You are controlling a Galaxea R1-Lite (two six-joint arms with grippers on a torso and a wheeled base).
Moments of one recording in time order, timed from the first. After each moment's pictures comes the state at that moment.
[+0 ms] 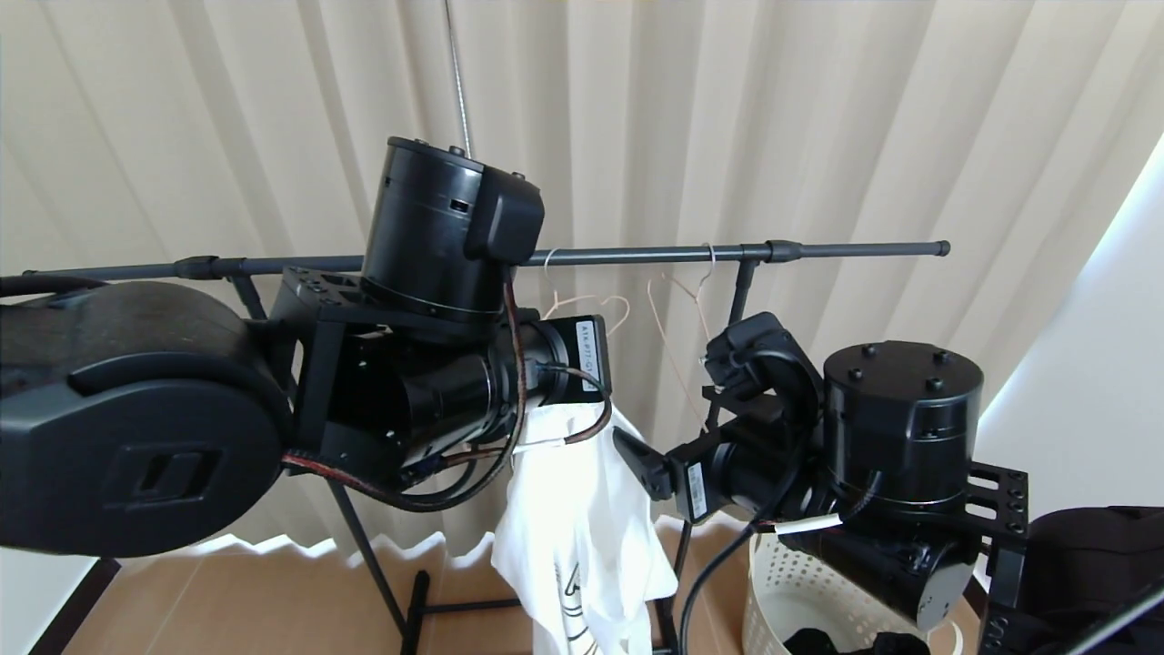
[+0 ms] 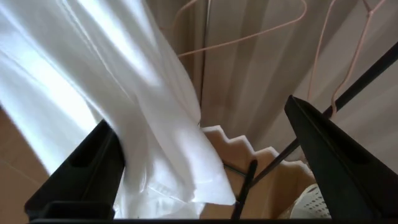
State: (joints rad) left arm -0.83 1.72 -1.24 -0.04 0.35 -0.44; right arm 0.83 1.75 -0.73 -0.72 -0.33 0.07
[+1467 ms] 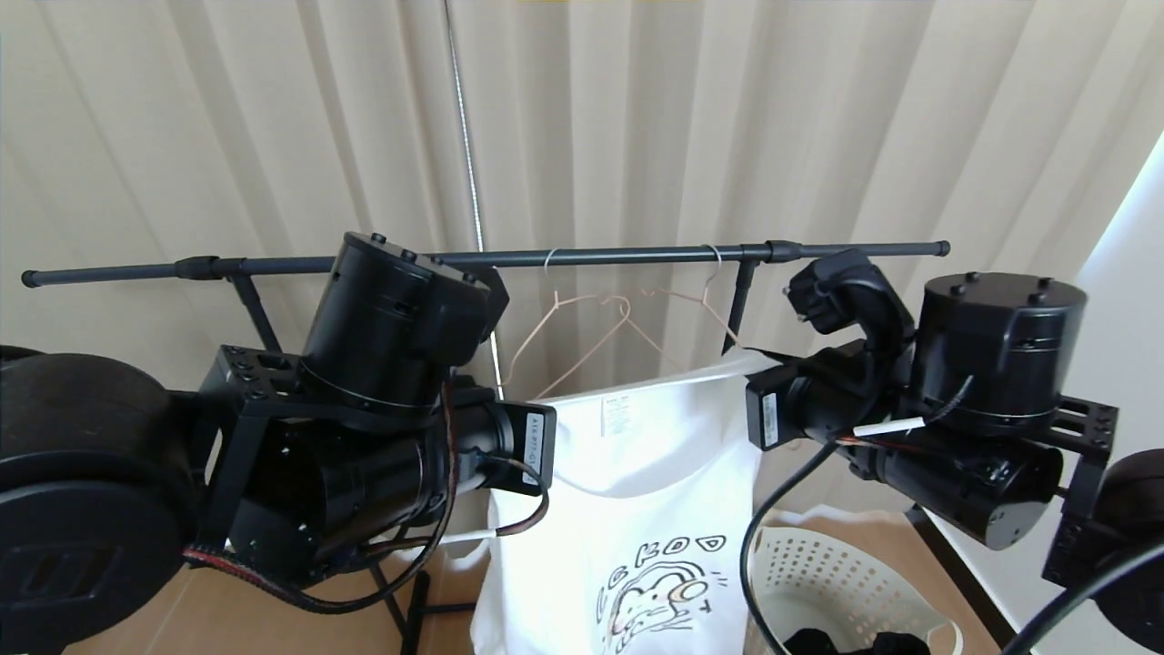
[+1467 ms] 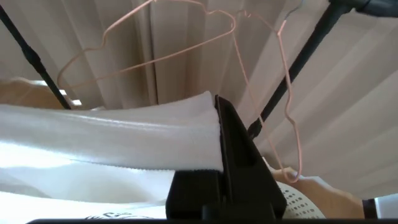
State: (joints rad) left arm -0.81 1.63 -1.05 0.01 0.34 -0.33; right arm 0.66 1.64 -0.76 -0.65 -0.34 -0.01
